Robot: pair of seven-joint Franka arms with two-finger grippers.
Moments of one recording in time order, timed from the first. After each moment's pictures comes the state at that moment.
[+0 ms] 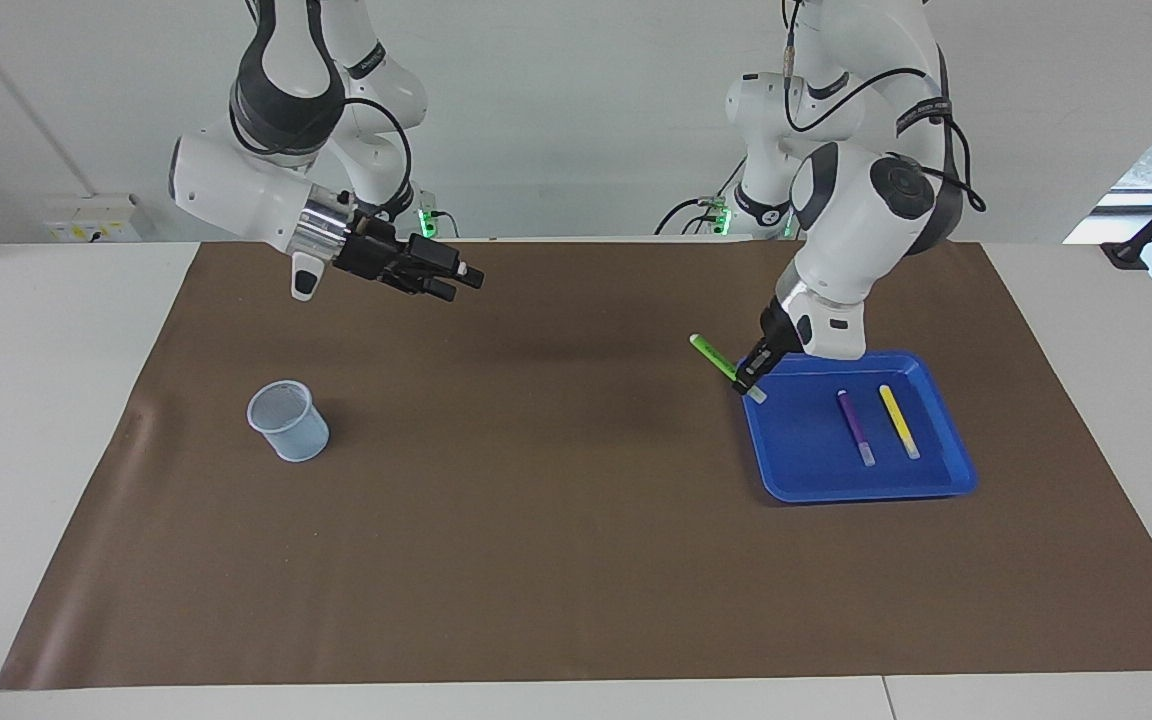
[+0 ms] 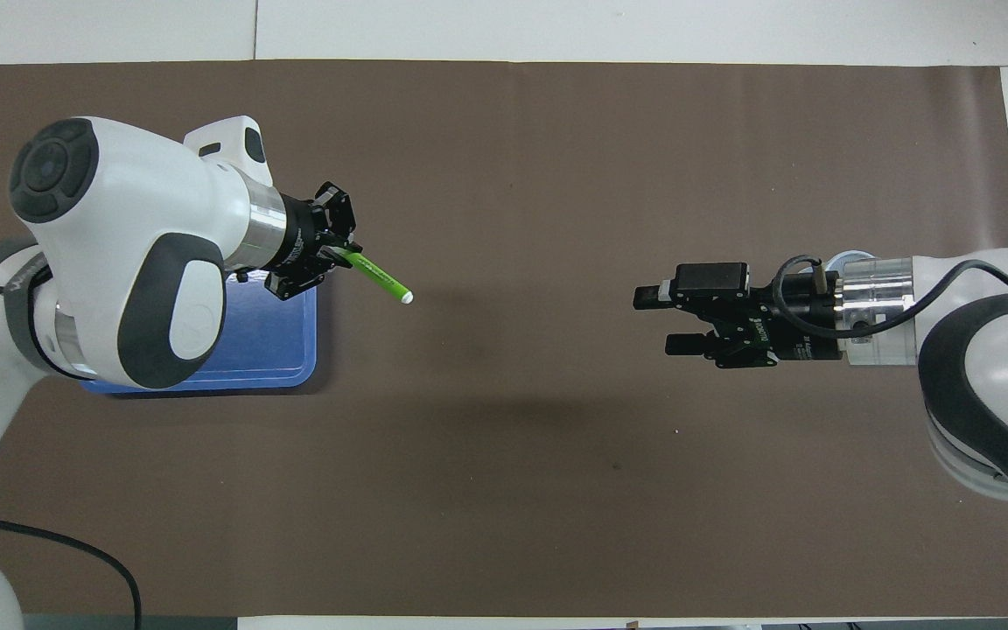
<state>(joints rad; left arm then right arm) -0.39 0.16 -0.03 -1.84 -0.31 2.18 -1.23 0.19 -0.13 -0.04 -2.18 1.08 1.99 0.10</state>
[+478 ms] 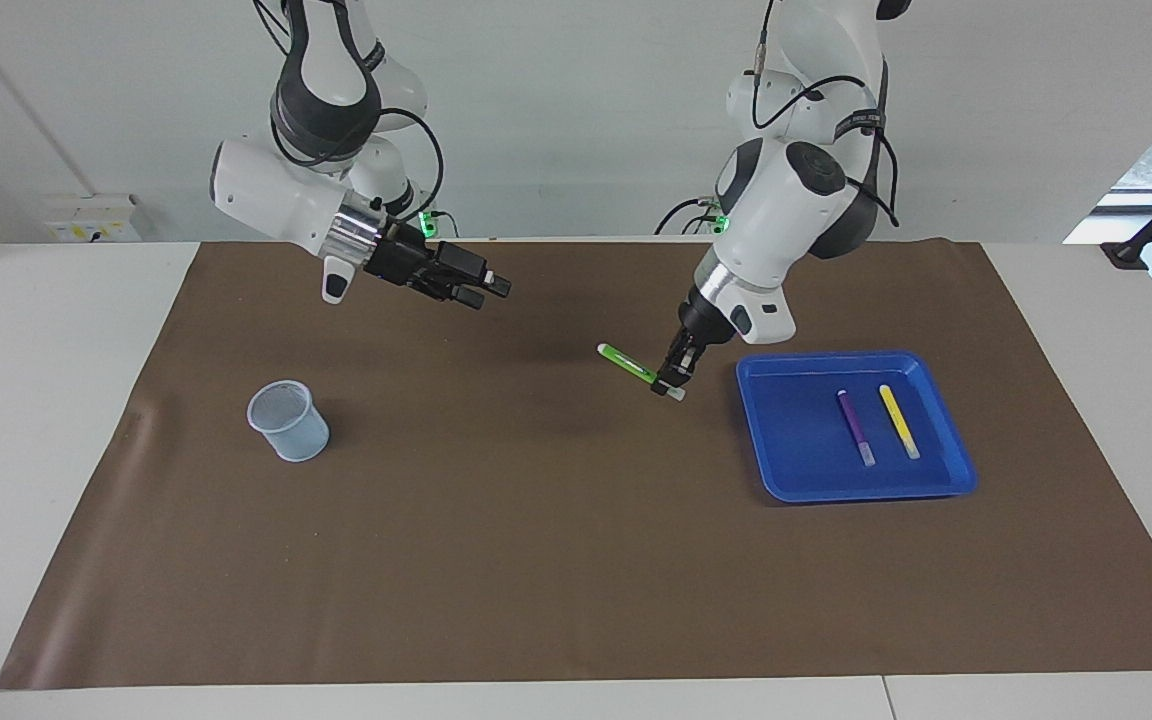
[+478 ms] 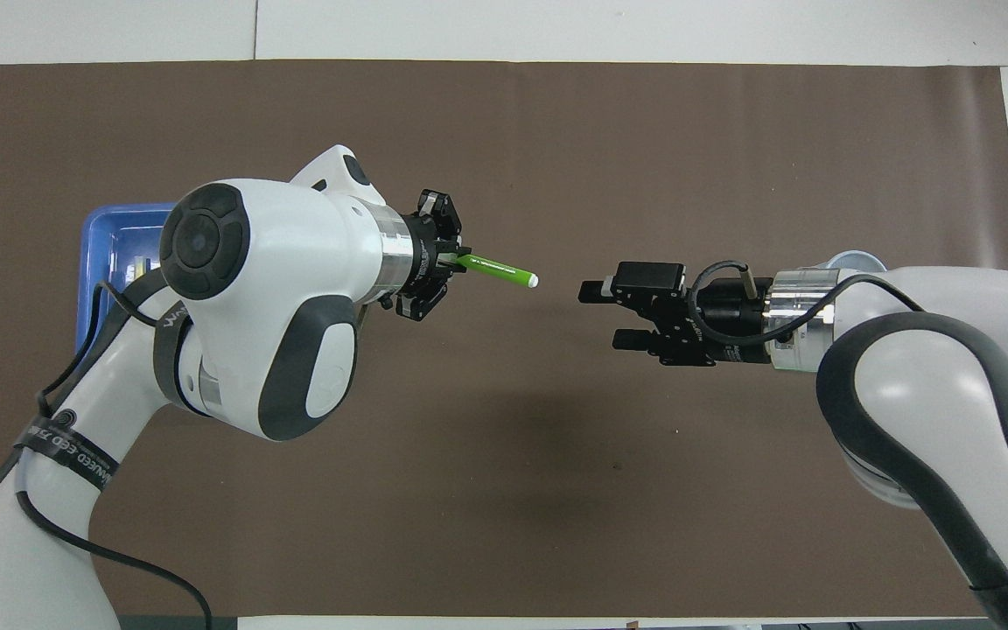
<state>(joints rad) -0.57 0.17 -0.03 -1.84 -0.34 2.35 -1.59 0.30 -0.09 -0.04 -2.20 1.16 2.17 0.11</state>
